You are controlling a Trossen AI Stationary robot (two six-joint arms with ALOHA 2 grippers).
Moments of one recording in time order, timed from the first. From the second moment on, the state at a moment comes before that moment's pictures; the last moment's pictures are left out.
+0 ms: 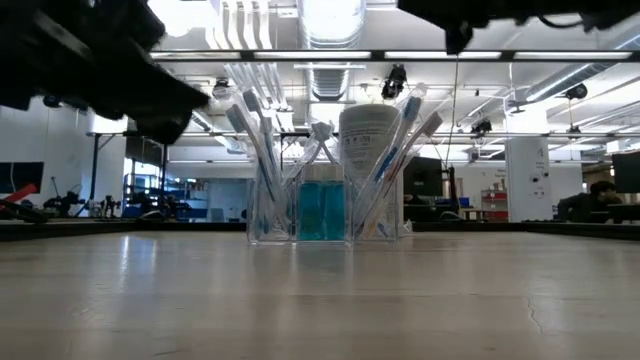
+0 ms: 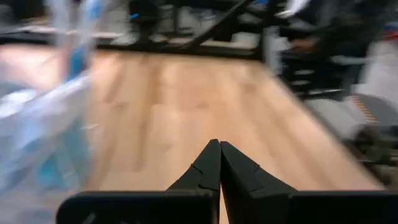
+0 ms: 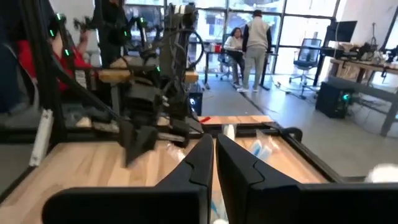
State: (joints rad) left arm -0.37 1.24 0.25 0.82 -0.19 -0.19; right arm 0.18 1.09 0.56 0.54 0.30 -0.01
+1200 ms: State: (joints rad) left arm 0.31 0.76 0.62 0.04 0.12 0.12; right arm 0.19 0.87 0.26 0.74 0.16 0.09
